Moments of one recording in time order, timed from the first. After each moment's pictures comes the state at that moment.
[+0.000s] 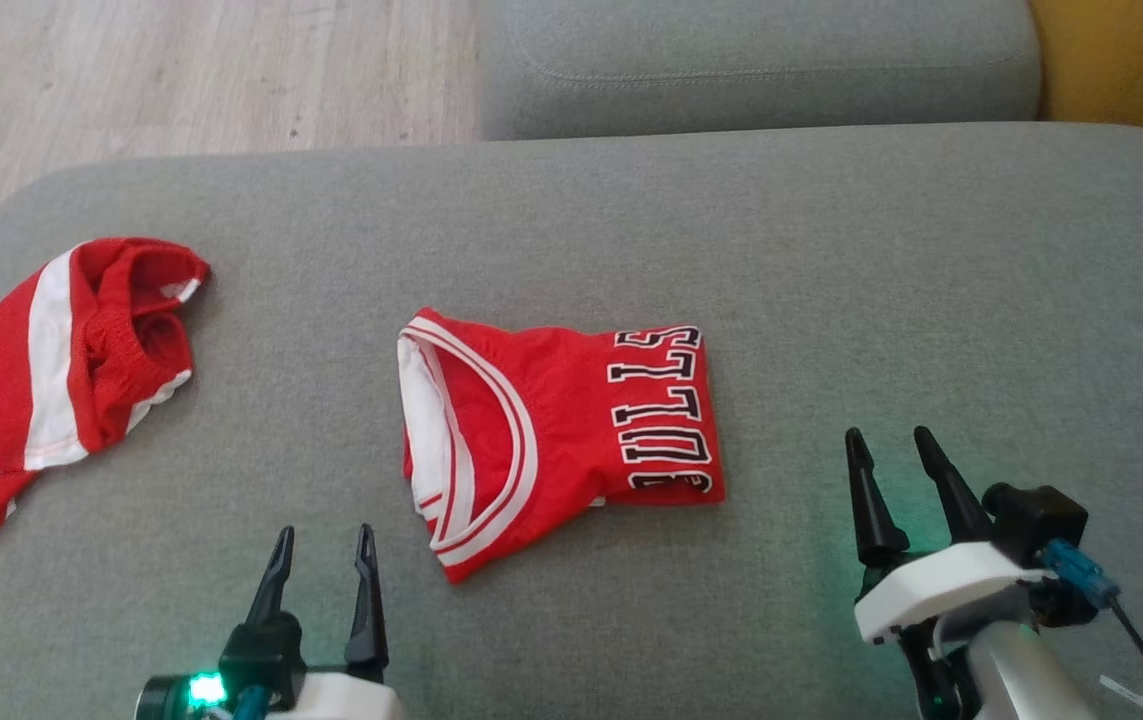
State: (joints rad) left arm 0.01 0.05 -0.19 0.40 -0.12 0.10 -0.26; right arm -0.15 -0.05 0.12 0.55 0.26 0.13 -0.25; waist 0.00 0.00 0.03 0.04
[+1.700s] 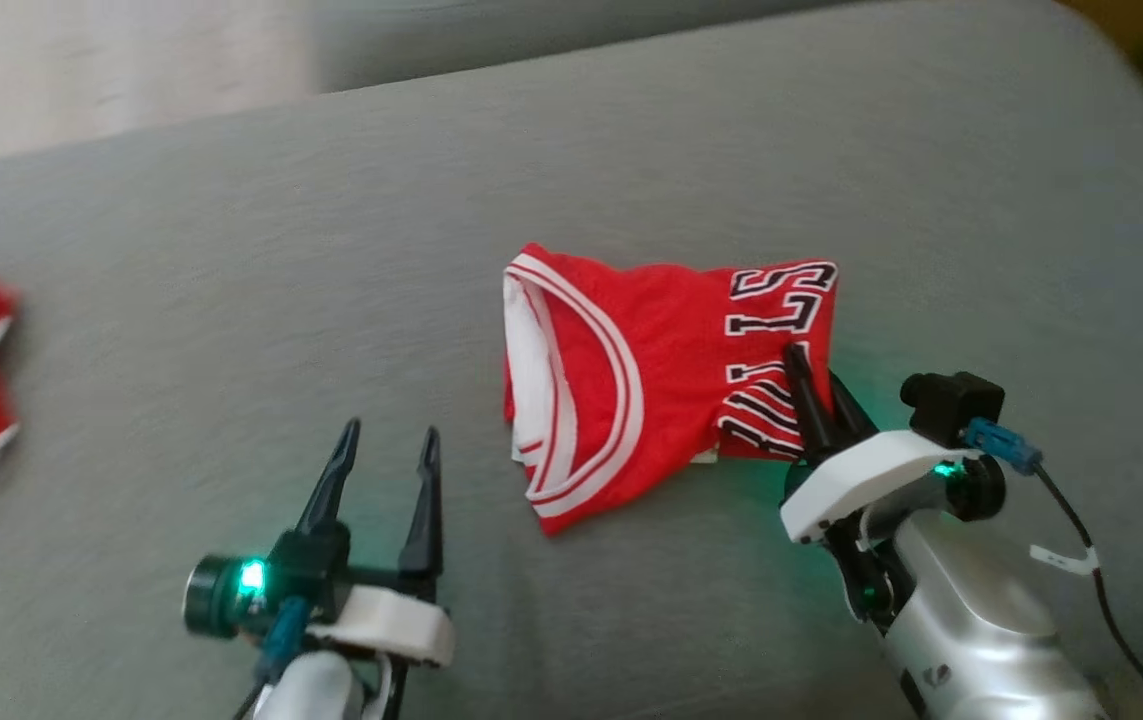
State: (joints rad) left arm -0.13 0.05 -0.30 0.37 -0.15 0.05 -0.26; right arm -0.45 -0.05 0.37 0.82 0.53 0.13 -0.26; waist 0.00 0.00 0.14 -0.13
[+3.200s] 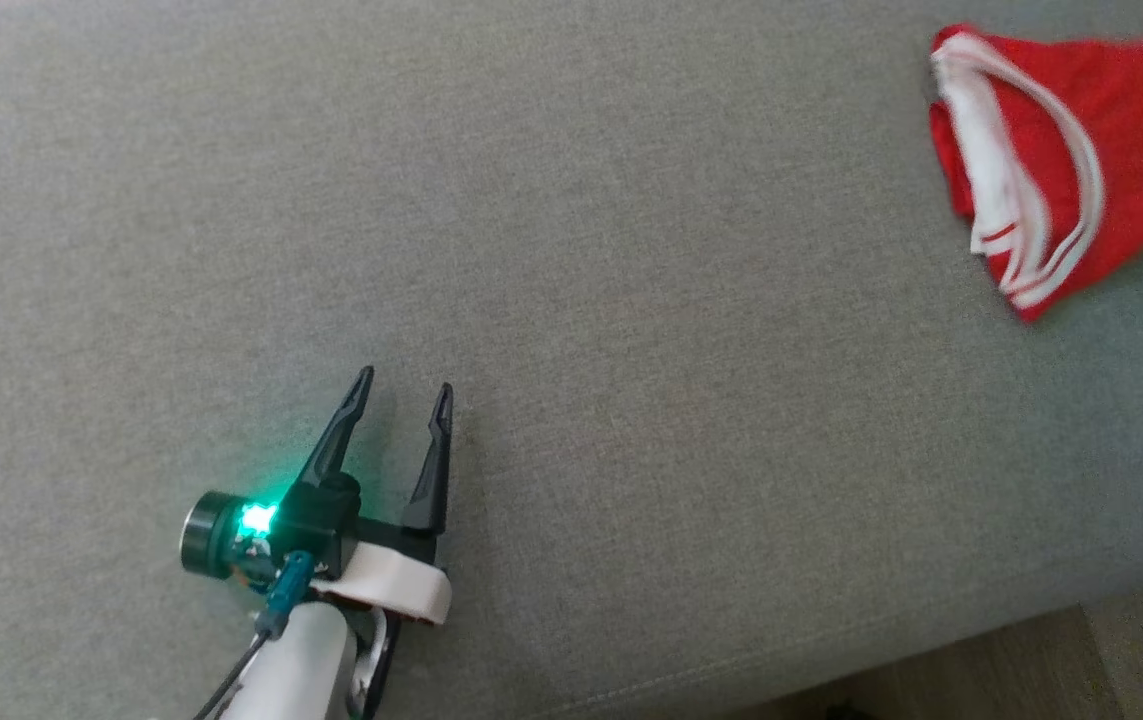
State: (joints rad) left arm -0.23 0.05 -0.29 0.39 -0.06 -0.03 -0.26; right arm -0.91 -0.23 -0.42 0.95 -0.30 0.13 -0.25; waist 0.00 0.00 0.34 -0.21
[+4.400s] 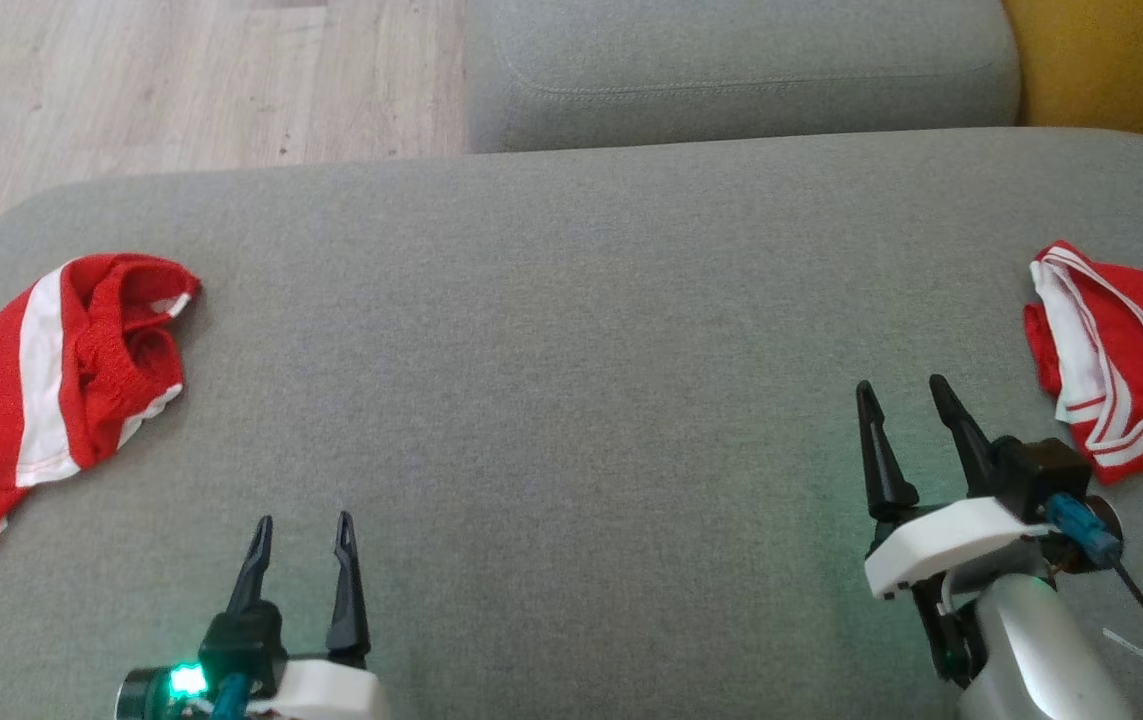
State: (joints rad) left arm -0.02 0.05 -0.15 0.40 -0.11 0.09 -0.26; right arm -0.23 -0.05 0.07 0.56 0.13 0.13 -0.25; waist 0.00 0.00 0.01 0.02
